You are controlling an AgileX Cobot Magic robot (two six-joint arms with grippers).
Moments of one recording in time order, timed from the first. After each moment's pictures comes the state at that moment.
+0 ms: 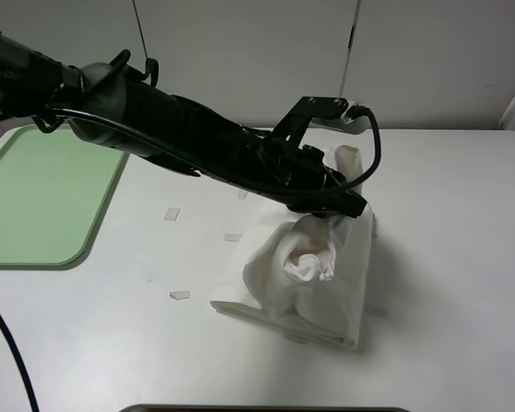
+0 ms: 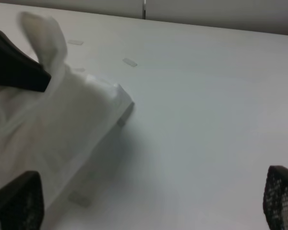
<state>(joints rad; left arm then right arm) -0.78 2.03 -1.19 -1.67 0.38 1.60 0.06 -0.01 -0.50 0.09 1.03 -0.15</state>
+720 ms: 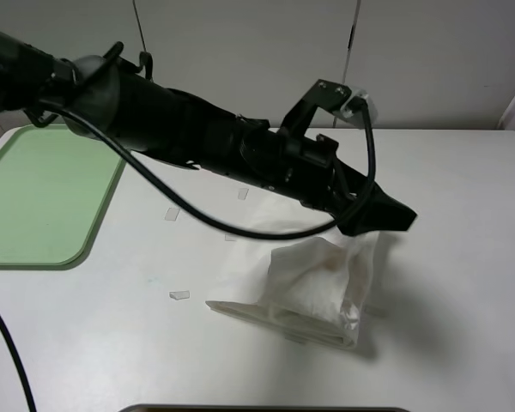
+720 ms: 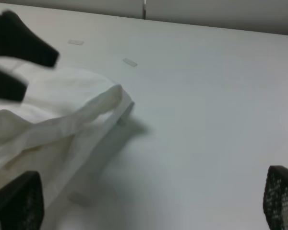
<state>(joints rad) -0.78 2.03 -1.19 -1.72 0.65 1.86 0.06 -0.01 -0.50 0.09 1.03 -0.15</state>
